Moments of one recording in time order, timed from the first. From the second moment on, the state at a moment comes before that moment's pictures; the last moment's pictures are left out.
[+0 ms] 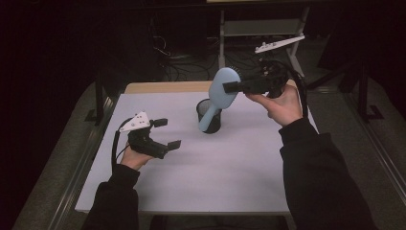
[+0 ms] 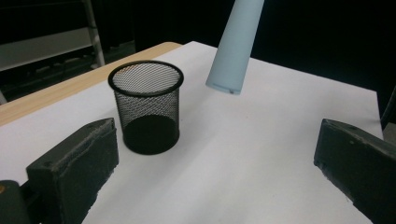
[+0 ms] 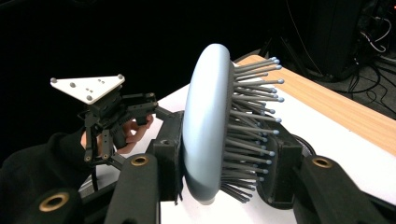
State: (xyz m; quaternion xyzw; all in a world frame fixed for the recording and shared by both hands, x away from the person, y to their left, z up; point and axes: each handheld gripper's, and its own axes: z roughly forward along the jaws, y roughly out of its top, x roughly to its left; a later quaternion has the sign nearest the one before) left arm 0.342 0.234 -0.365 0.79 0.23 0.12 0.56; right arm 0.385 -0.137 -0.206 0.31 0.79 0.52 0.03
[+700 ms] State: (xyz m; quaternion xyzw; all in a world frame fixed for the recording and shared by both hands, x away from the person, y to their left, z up) left arm 0.332 0.260 -0.378 0.78 0.24 0.14 0.56; right arm 0.401 -0.131 -0.196 0.31 0.80 0.52 0.04
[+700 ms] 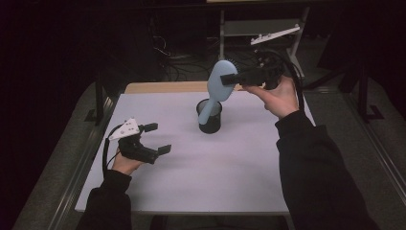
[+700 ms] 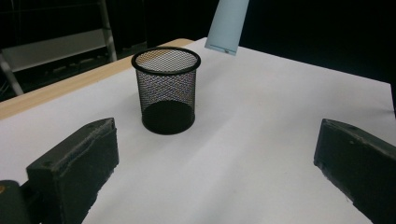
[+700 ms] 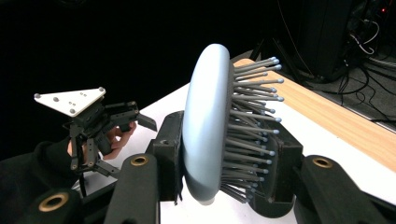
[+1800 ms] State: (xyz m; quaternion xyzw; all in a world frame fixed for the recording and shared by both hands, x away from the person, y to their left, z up) left arm 0.311 0.304 -0.397 0.75 0.27 0.17 0.58; right arm 0.439 -0.135 -0.189 0.34 0.79 0.51 0.07
